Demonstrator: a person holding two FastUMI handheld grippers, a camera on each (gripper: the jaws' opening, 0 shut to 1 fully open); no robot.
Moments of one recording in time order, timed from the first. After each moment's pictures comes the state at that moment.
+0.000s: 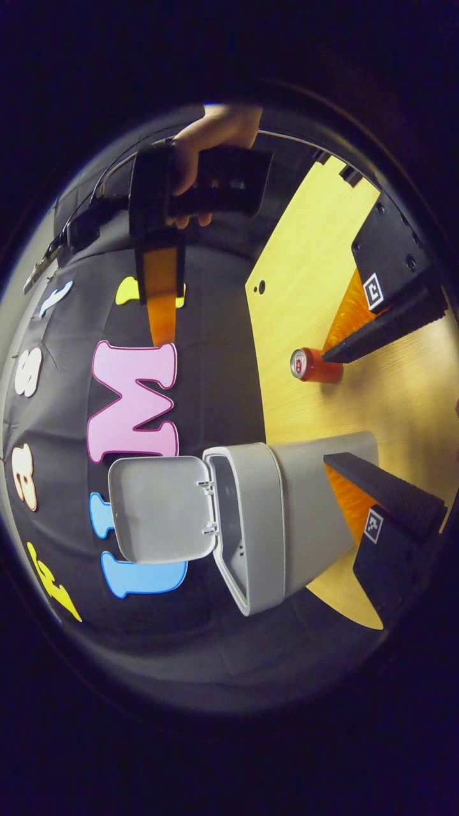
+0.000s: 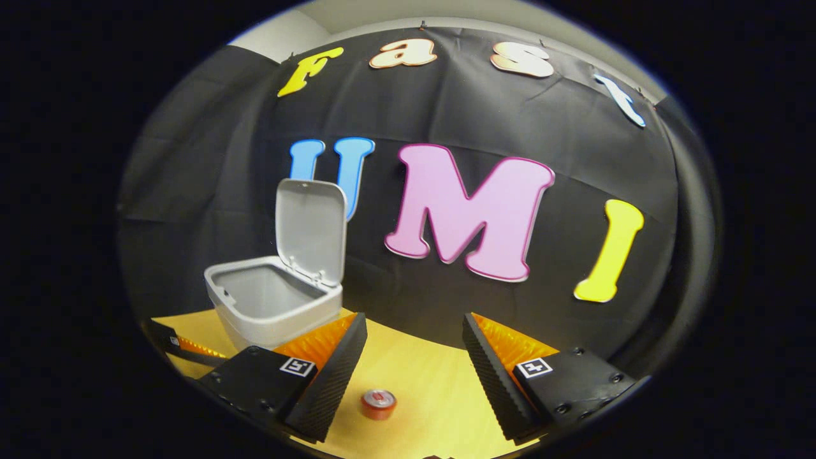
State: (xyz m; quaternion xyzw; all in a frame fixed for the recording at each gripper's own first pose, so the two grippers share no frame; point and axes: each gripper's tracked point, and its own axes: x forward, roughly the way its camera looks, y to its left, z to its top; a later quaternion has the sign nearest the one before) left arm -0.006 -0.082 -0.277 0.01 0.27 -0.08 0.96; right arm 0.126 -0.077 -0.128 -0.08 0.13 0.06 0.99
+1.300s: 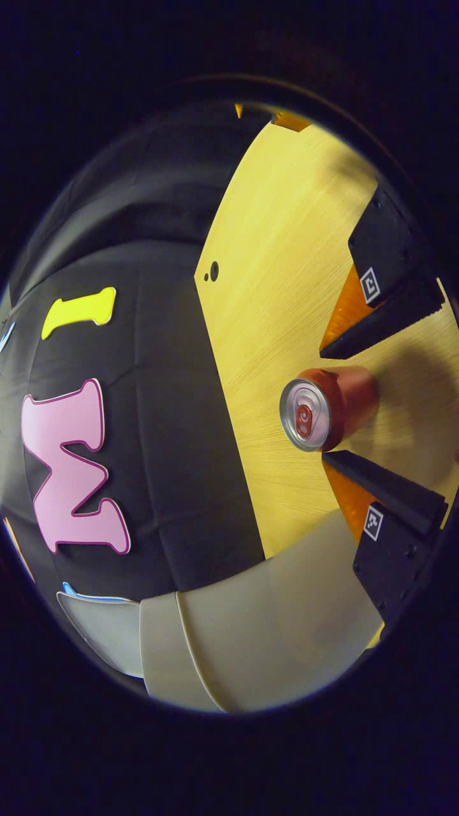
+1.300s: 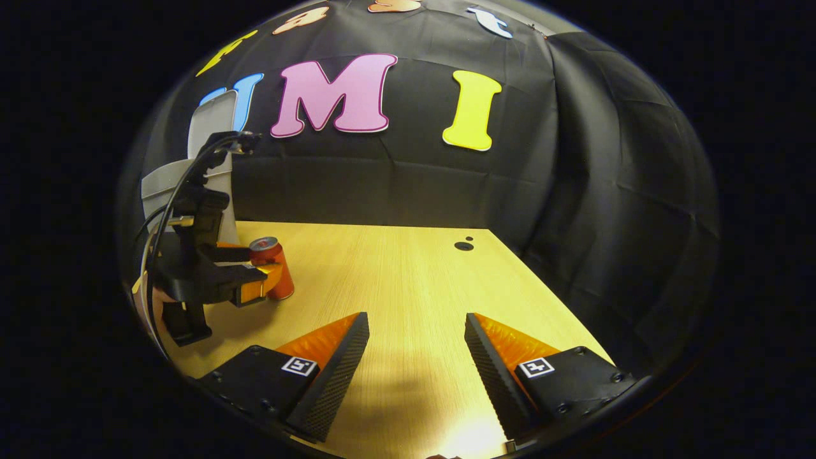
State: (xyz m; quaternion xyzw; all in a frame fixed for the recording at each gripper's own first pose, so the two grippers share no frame) left arm 0.114 -0.179 -0.453 0.09 0.33 -0.10 0.94; right arm -0.061 -0.231 -0.335 -0.01 0.28 -0.15 0.95
